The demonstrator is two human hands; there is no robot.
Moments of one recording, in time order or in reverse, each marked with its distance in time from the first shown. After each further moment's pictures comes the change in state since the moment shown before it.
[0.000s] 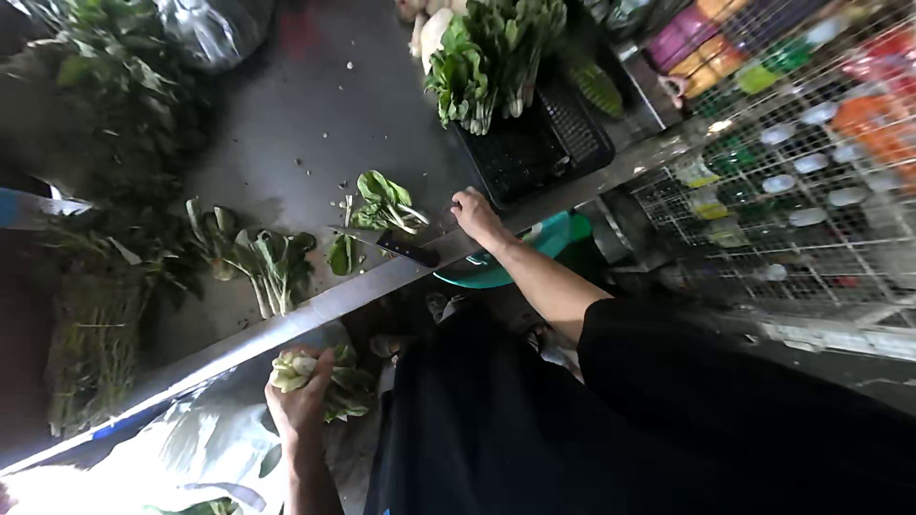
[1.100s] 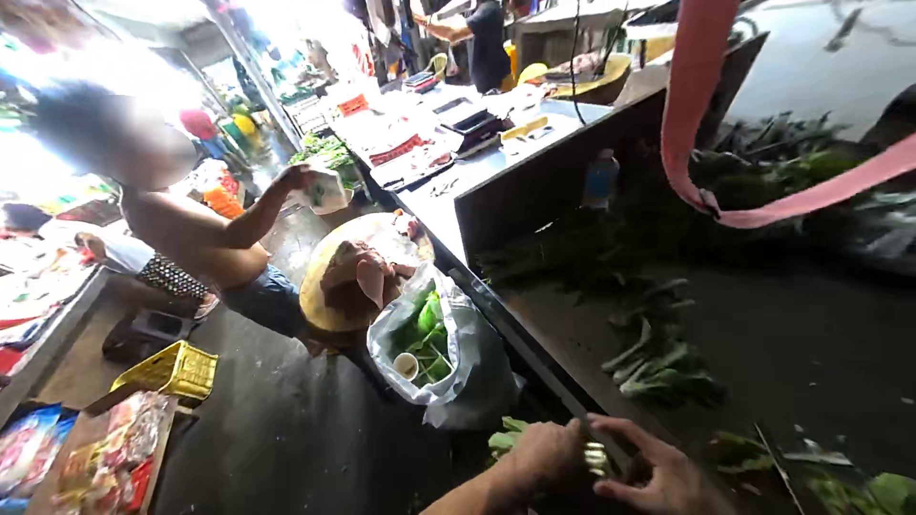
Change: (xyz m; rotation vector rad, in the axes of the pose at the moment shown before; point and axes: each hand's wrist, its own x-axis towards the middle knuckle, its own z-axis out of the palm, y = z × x) left_hand -0.063 -0.012 -0.075 0.492 -0.232 -0.472; right_hand -0.184 -0.276 0.068 0.165 -1.010 -1.045
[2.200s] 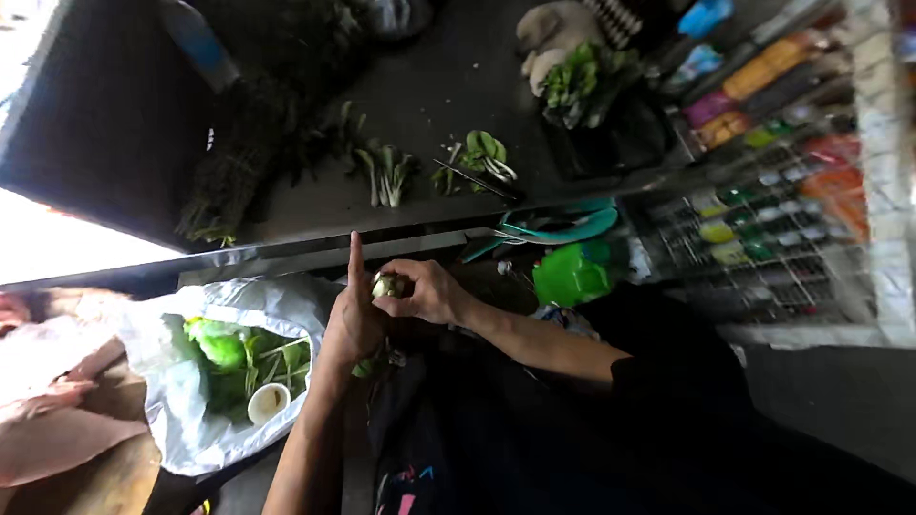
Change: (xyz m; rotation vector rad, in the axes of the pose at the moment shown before) left_hand -0.025 -0.110 -0.100 -0.161 -0.054 0.651; right_hand 0.052 -0.101 0.162 0.086 0.733 0.220
